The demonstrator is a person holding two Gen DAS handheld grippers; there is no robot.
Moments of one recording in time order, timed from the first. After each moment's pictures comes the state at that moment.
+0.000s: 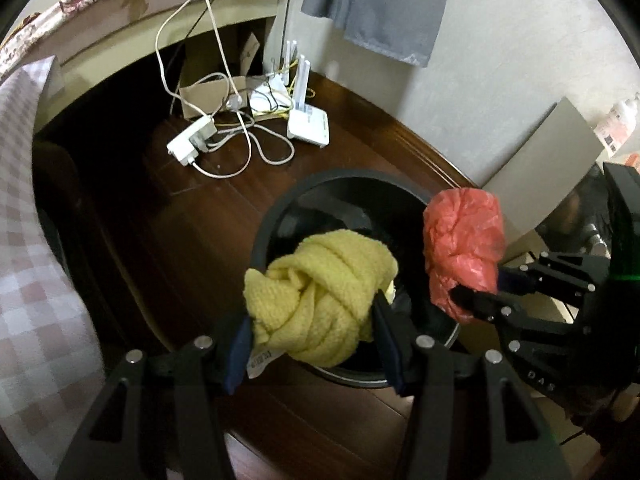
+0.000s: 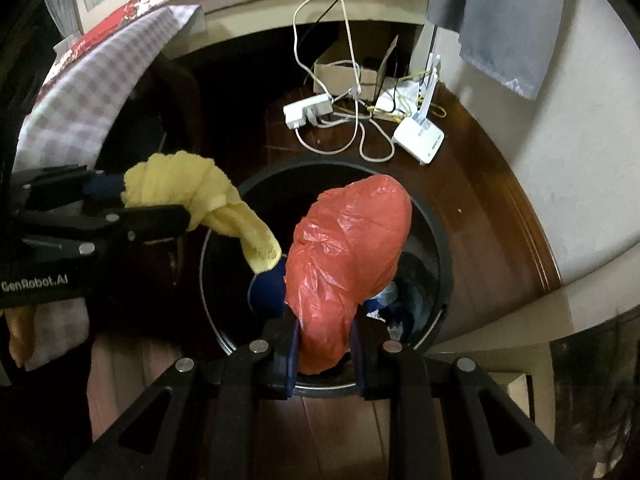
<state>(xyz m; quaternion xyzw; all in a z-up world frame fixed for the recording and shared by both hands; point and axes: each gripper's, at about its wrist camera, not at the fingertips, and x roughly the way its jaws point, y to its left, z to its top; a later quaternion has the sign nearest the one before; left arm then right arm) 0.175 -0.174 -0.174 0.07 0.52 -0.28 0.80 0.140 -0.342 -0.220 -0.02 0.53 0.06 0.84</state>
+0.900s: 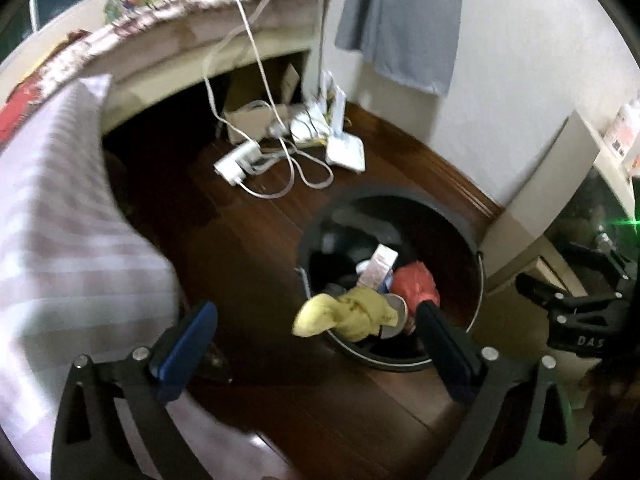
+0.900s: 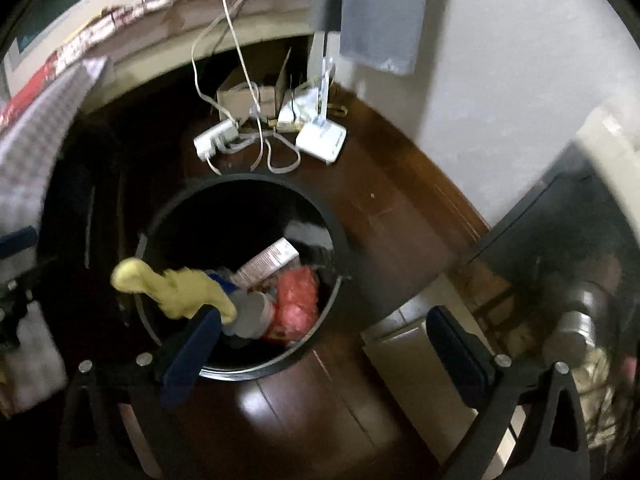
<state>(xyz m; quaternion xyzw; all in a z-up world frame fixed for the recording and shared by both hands) 0.131 -0.141 -0.134 0.08 0.46 -0.21 0.86 0.098 -0.380 -0.172 0.04 0.49 -0.11 0.87</state>
